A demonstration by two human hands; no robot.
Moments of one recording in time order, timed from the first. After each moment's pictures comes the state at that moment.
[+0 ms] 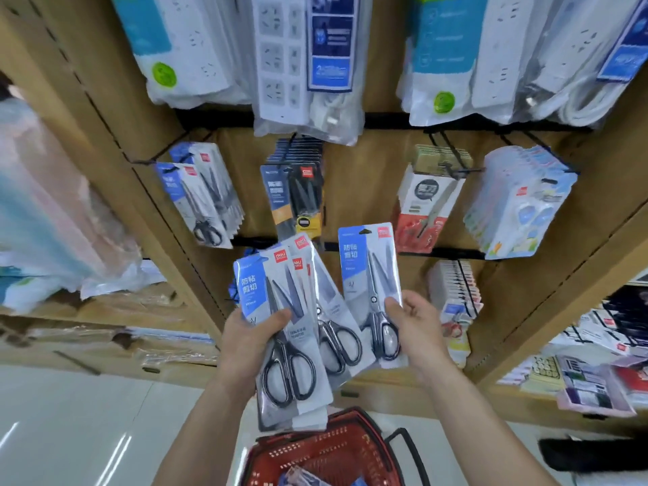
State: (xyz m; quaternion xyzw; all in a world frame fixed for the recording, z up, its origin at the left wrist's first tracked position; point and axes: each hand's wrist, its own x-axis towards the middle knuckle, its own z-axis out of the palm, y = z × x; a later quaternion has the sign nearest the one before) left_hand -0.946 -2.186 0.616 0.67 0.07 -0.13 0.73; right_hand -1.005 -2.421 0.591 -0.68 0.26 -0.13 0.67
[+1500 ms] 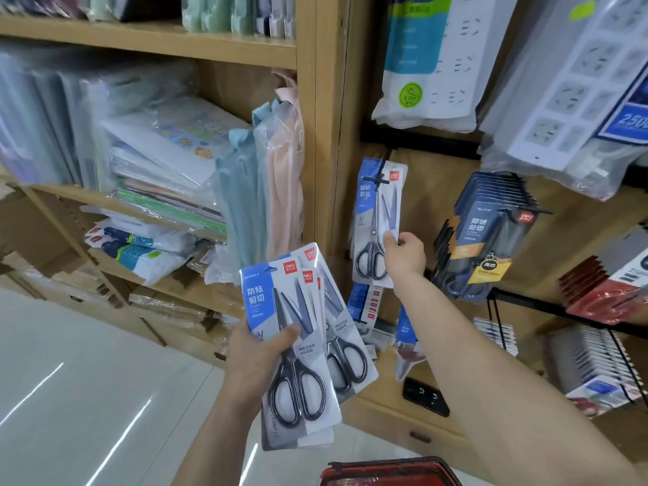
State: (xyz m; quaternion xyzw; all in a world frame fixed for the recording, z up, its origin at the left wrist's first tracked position) left_hand -0.862 -1.923 0.634 0.66 0.13 -0.03 0.74; right_hand -0.729 -2.155 0.648 -0.76 0.28 -0.14 0.57
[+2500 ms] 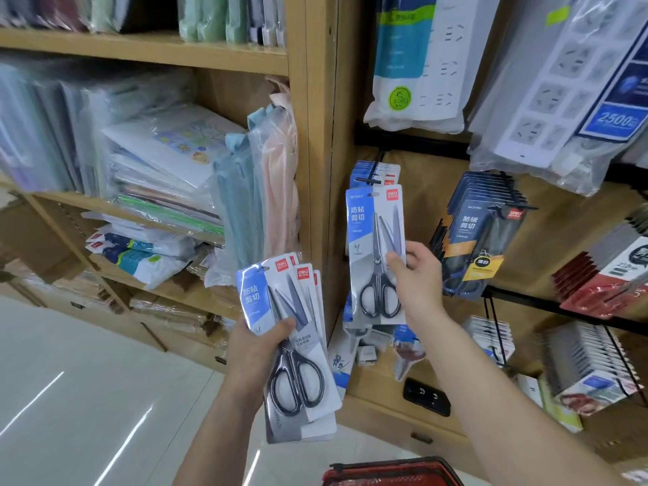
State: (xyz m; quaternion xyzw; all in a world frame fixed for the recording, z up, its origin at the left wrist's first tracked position) left_hand -0.857 -1.927 0.625 0.63 0.17 -0.01 0.76; right_hand -0.800 -2.162 0.650 -0.73 0.16 -0.19 0.63
